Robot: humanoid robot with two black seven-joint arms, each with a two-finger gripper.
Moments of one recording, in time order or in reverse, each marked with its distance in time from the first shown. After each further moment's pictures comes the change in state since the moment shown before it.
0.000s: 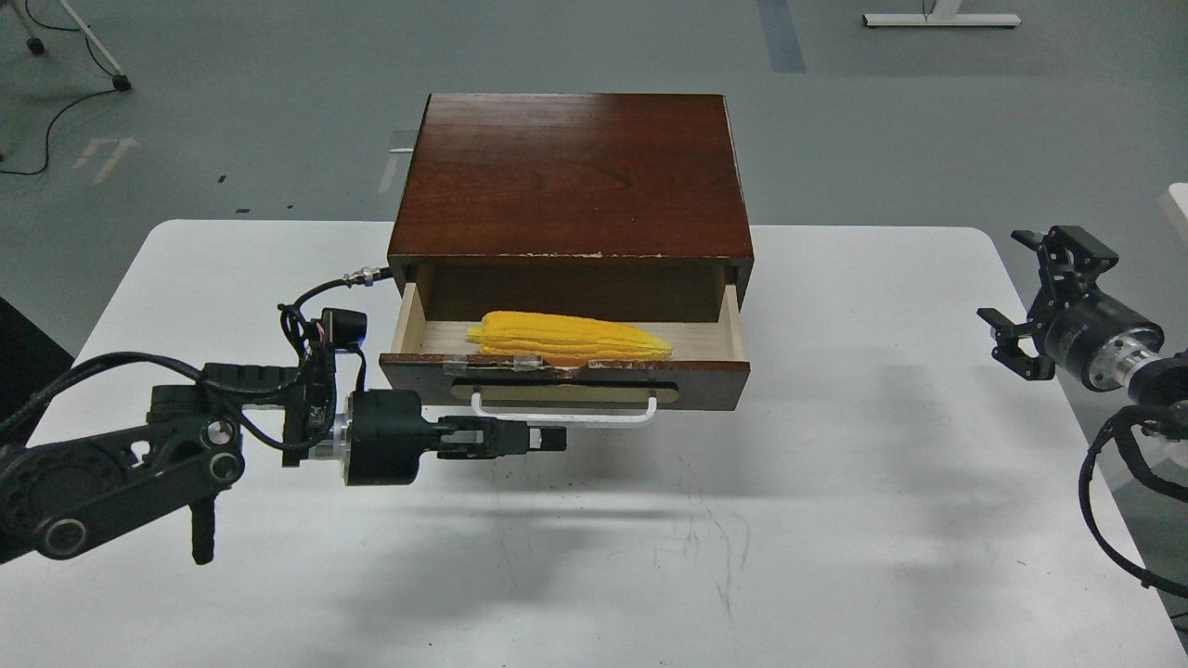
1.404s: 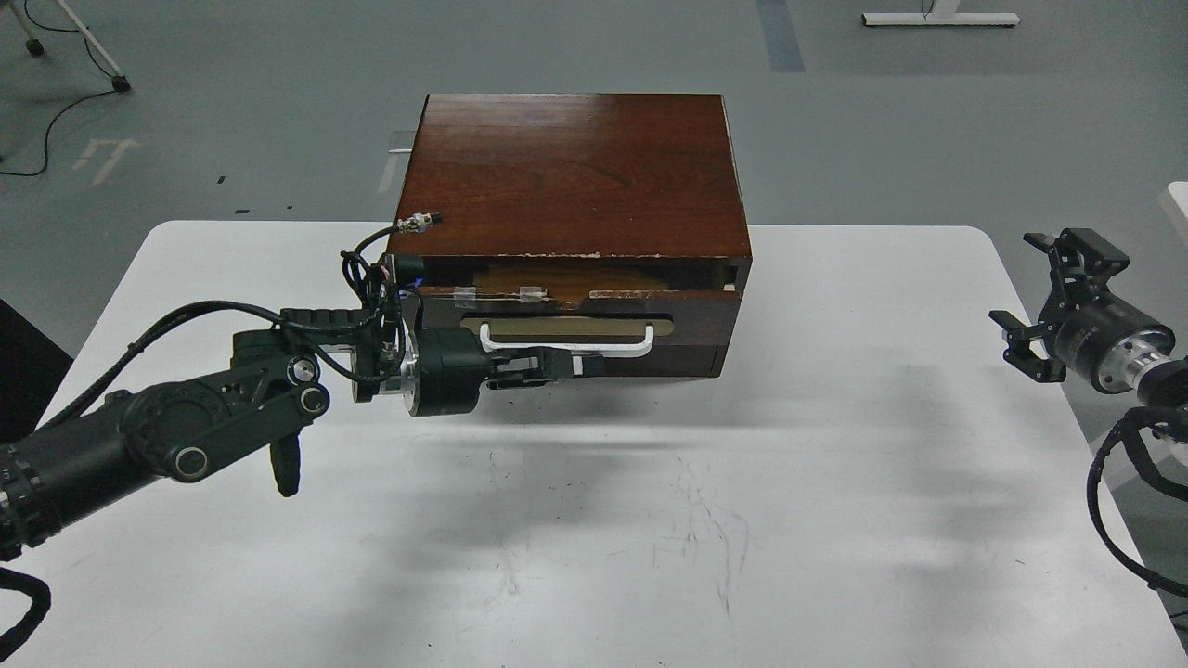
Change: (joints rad) left arm -0.112 -0.243 -0.006 0.329 -0.003 0.007 0.000; right arm -0.004 -0.002 -0.001 -0.017 0.000 0.000 0.002
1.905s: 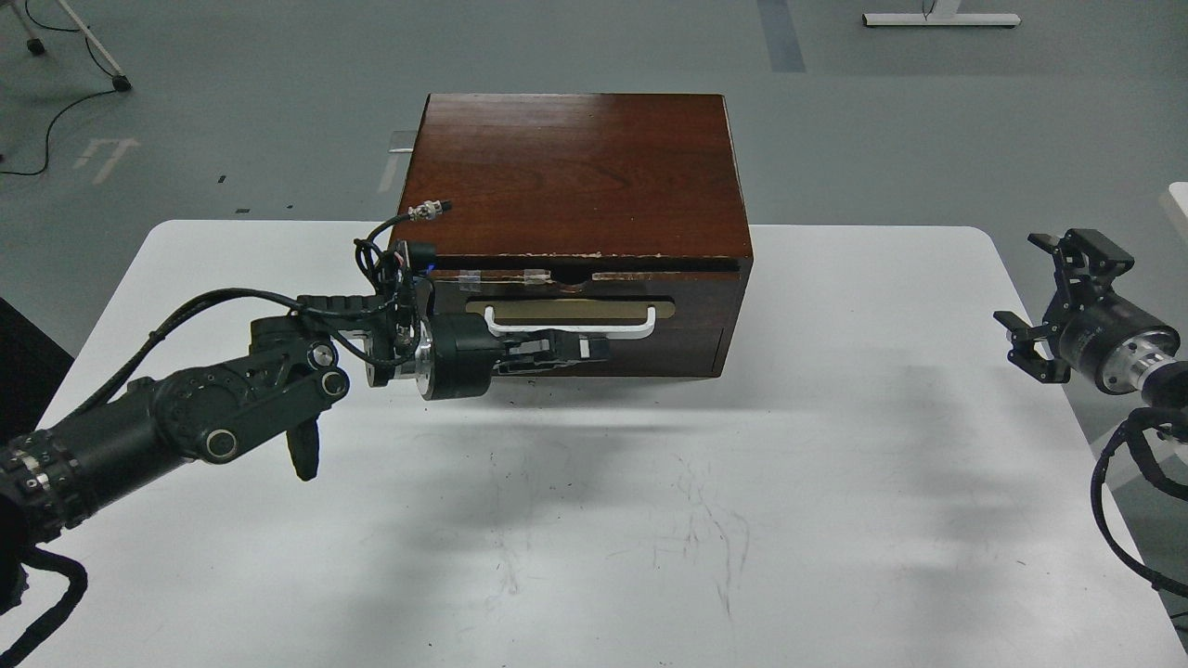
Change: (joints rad) left arm -0.040 -0.064 0.000 0.097 -0.002 -0.005 0.000; right arm -0.001 -0.004 0.000 -0.006 0.000 0.002 -0.001
